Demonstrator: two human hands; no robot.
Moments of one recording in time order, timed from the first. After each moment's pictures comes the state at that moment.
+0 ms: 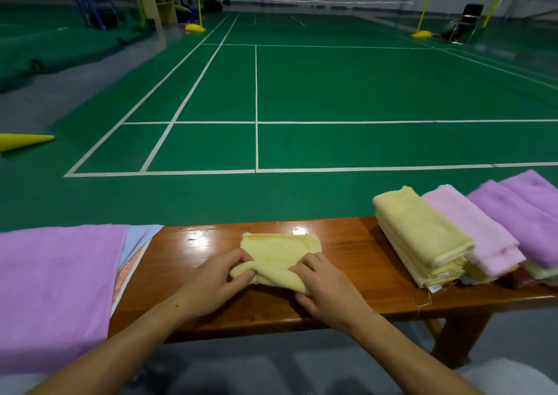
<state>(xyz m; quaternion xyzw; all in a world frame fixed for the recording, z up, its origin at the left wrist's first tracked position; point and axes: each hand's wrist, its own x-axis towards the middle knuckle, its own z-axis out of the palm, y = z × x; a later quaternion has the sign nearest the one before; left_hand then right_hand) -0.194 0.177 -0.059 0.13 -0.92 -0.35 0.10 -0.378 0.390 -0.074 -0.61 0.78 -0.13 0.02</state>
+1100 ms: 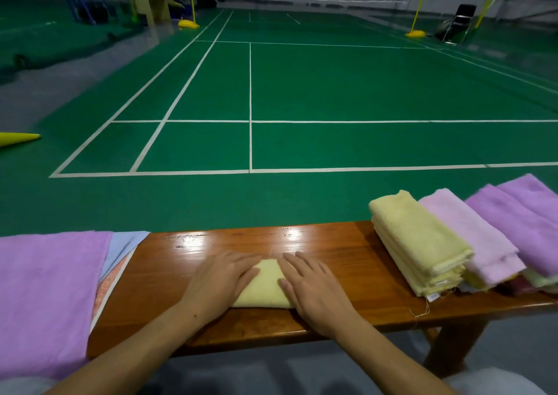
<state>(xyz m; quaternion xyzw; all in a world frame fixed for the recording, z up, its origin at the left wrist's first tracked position) -0.235 0.178 -0.082 0.15 -0.98 -0.10 0.11 -0.382 0.368 -0.089 -0.57 0.82 -0.10 0.01</state>
